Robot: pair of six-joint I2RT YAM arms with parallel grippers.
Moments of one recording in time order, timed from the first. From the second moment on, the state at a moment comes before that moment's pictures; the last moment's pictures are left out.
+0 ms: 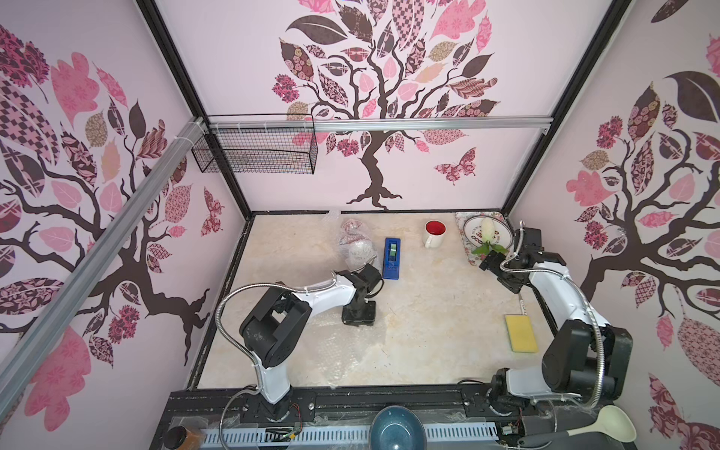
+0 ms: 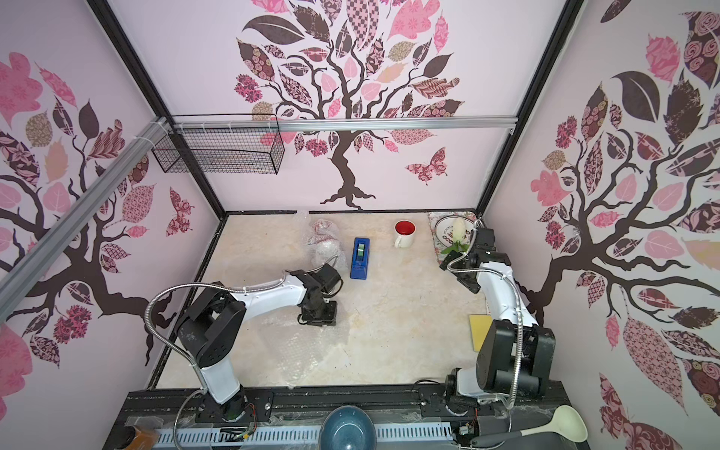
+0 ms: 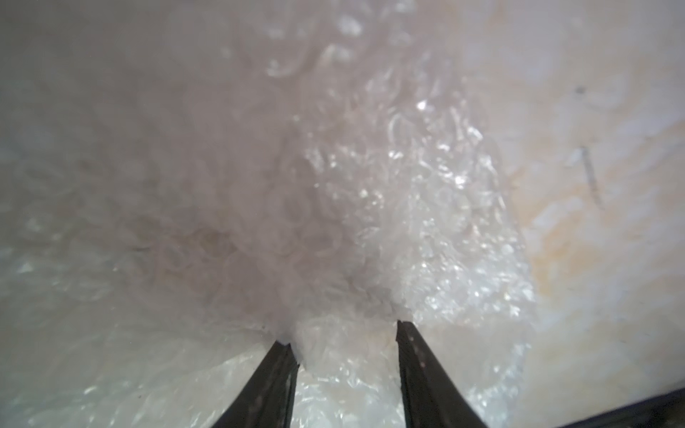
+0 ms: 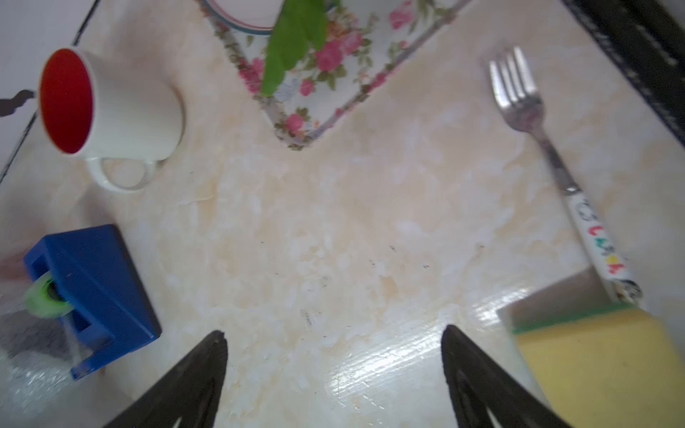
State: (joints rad) left arm -0.76 1.85 1.18 -0.76 0.21 -0.63; right arm -0.16 1.44 1.11 -0.72 -0.19 0.50
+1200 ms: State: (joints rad) left arm -0.62 1.64 1.14 -0.71 0.54 -0.57; right arm 0.06 2.42 2.22 -0.94 -0.10 0.44
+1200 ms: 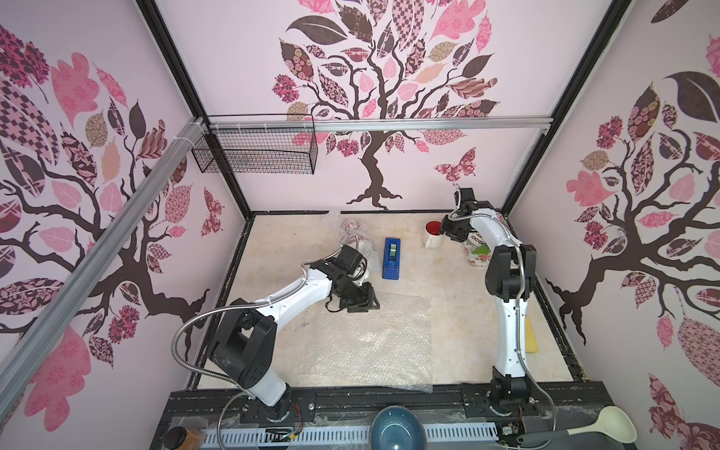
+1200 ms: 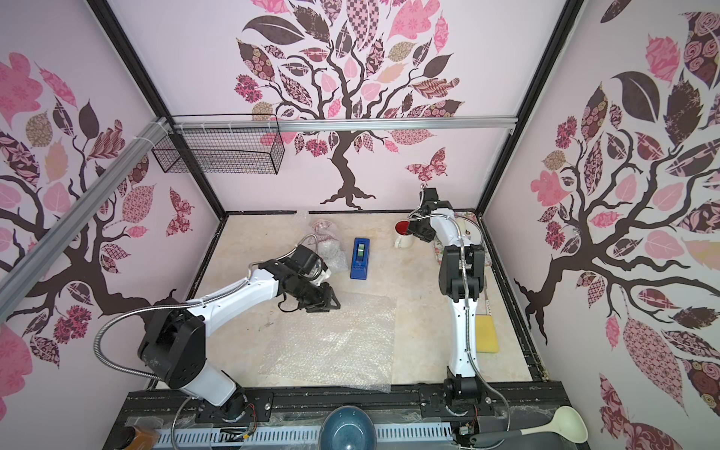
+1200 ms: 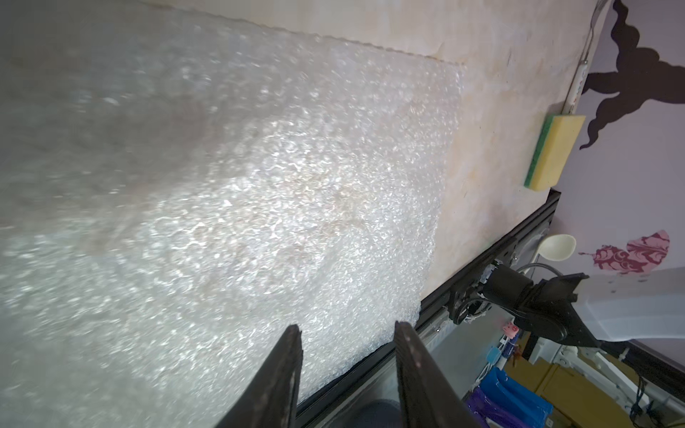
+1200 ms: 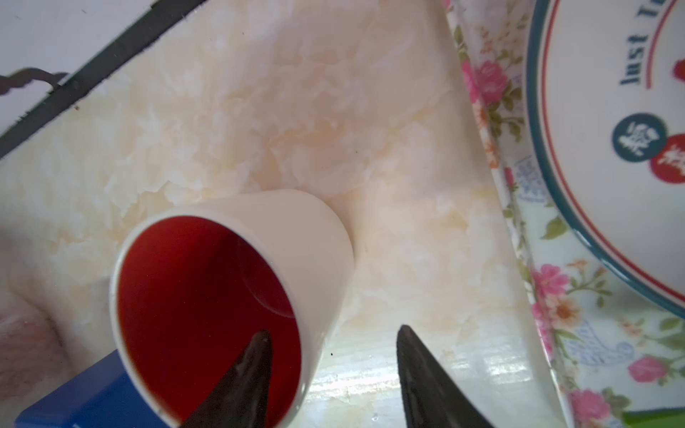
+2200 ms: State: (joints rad) left arm -0.75 2.25 1.67 -0.48 0.50 -0.81; right arm 0.13 1.54 1.58 -1.10 -0.07 0.42
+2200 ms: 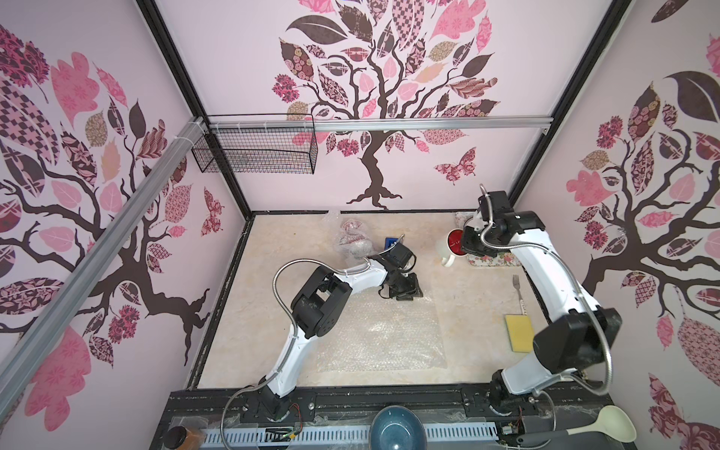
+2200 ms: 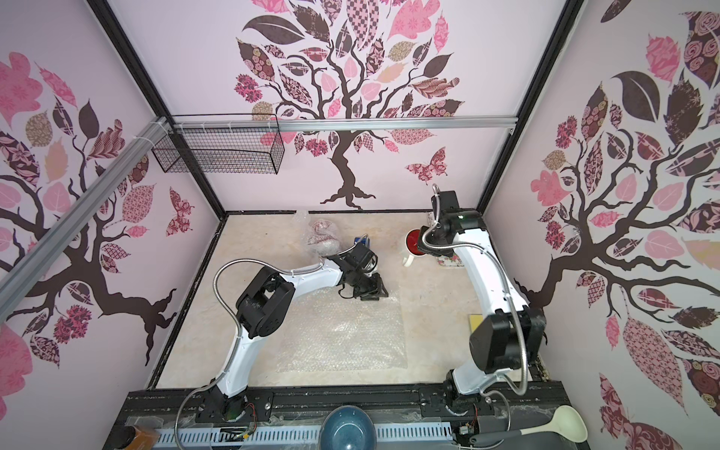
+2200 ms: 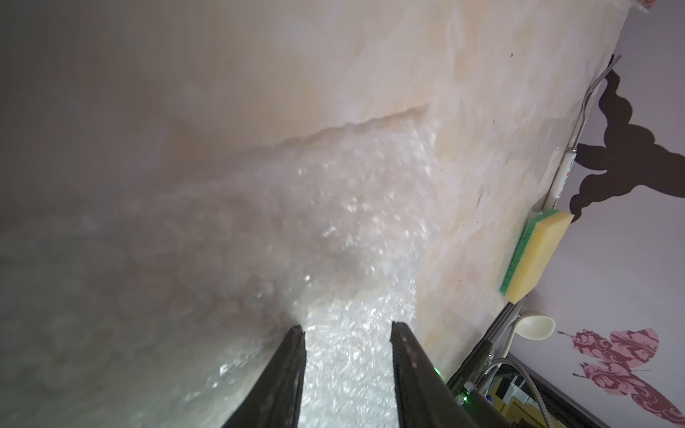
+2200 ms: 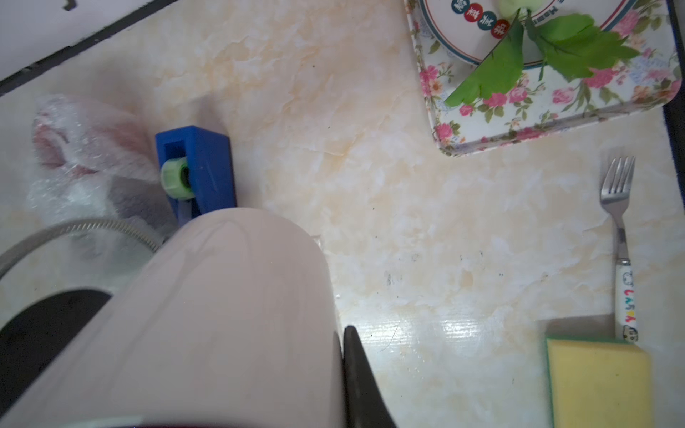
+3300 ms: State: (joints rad) left arm -0.16 1.28 1.22 -0.88 0.03 -0.55; right arm 0.89 1.77 1.38 -1.00 0.05 0.78
